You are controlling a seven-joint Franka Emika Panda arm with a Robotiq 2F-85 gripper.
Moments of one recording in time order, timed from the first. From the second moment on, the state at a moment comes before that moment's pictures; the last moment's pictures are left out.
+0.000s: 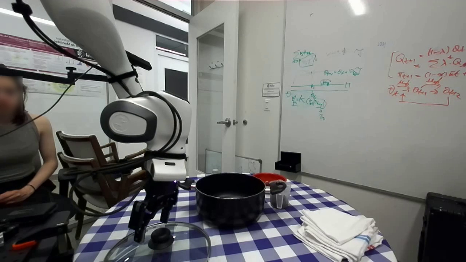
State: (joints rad) arm -0.07 0.25 -0.10 -2.52 0.15 2.62 0.49
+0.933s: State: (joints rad) arm -0.07 0.29 -0.12 -2.49 0.17 2.65 0.49
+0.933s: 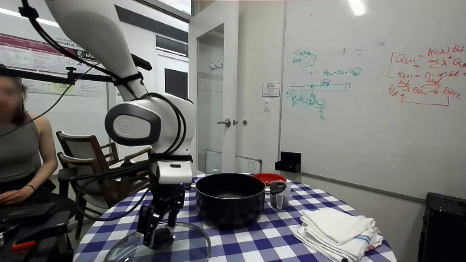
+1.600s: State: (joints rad) arm -0.07 0.29 -0.11 -2.49 0.20 2.66 0.49
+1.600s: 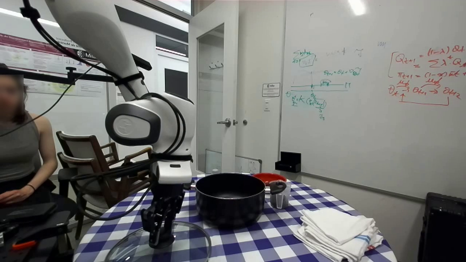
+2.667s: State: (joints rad) arm -0.09 -0.20 -0.12 -2.49 -0.29 2.37 0.62
